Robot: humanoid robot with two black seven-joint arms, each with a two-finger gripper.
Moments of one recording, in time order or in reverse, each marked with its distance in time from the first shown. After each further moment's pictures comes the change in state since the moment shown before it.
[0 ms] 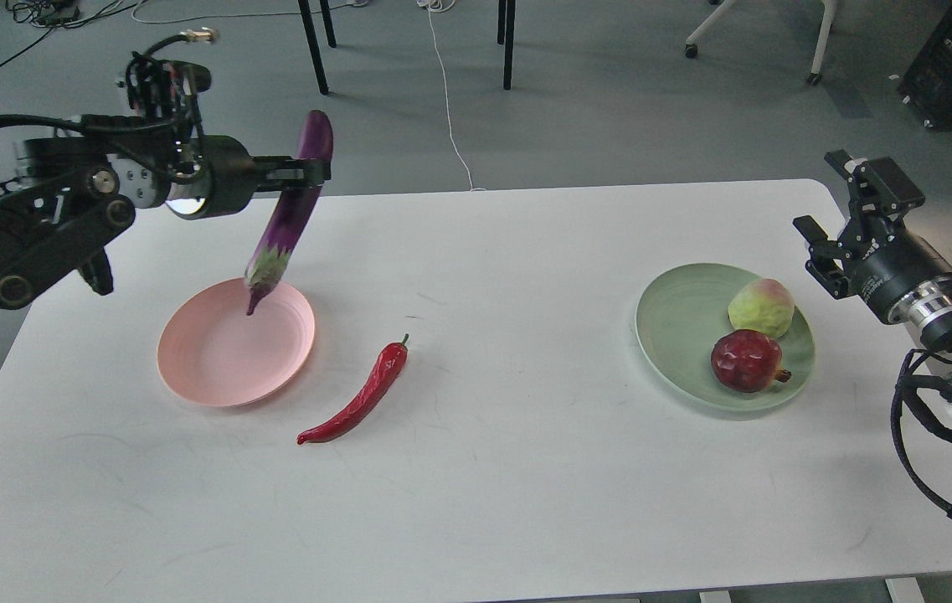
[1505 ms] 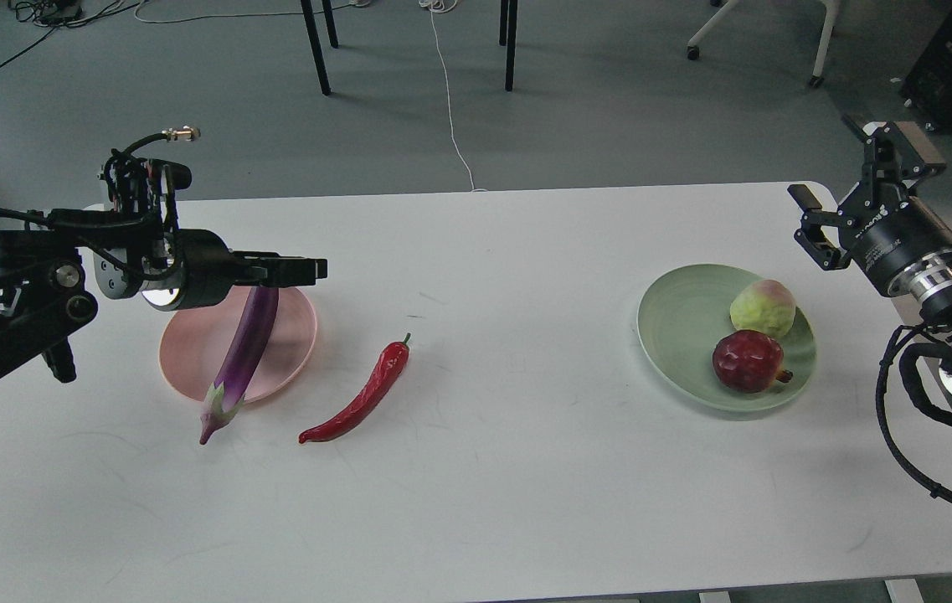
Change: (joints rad) left arm 0.147 0.003 0.034 -0.335 0.048 0.000 0.040; right arm 0.079 -0.043 -0.075 0.121 0.179 0.005 0.000
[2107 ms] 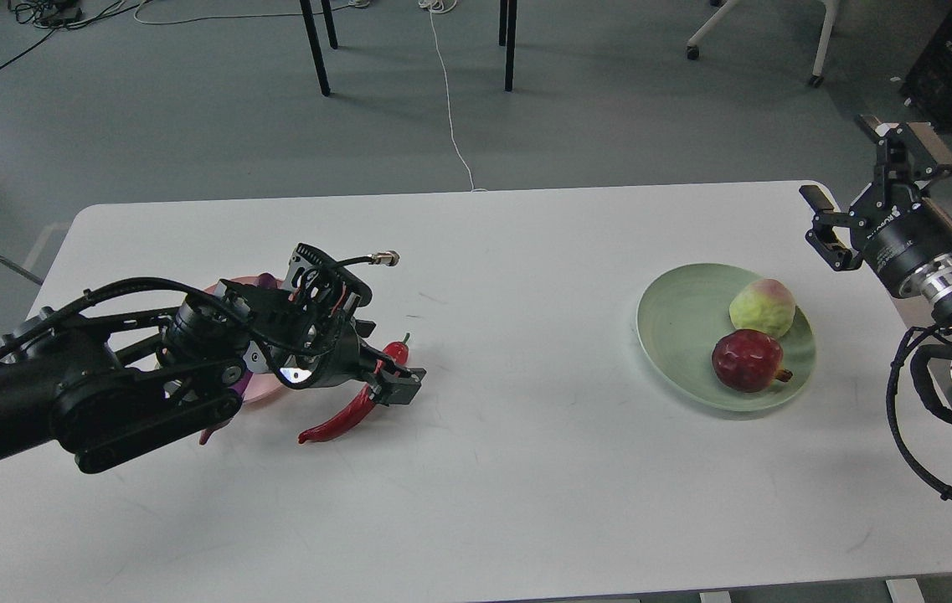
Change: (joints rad) left arm -0.002 -0.267 0.210 0.014 0.385 0.000 0.056; right arm -0.010 -0.016 0.011 -0.004 -0.002 0.004 0.000
